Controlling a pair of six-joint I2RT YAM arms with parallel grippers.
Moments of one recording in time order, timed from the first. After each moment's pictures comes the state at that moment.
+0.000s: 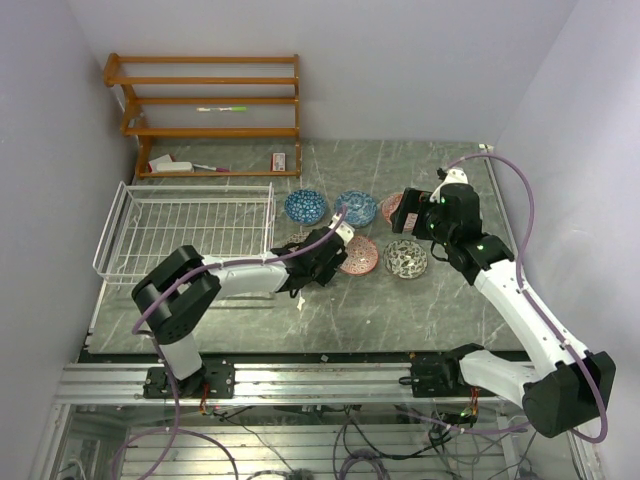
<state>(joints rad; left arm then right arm) -0.94 1.72 0.98 -0.06 -0.35 -0.07 0.33 1.07 0.93 -0.38 0.10 0.35</state>
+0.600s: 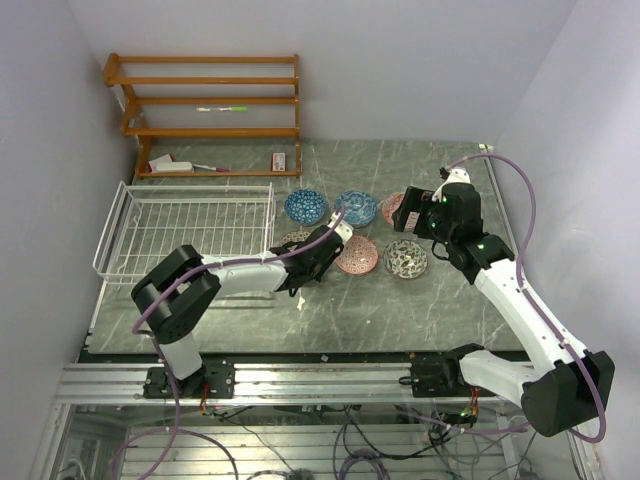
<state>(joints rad) -0.92 1.72 0.97 -0.05 -0.34 -0.05 0.31 1.08 0.93 -0.37 0.10 0.36</state>
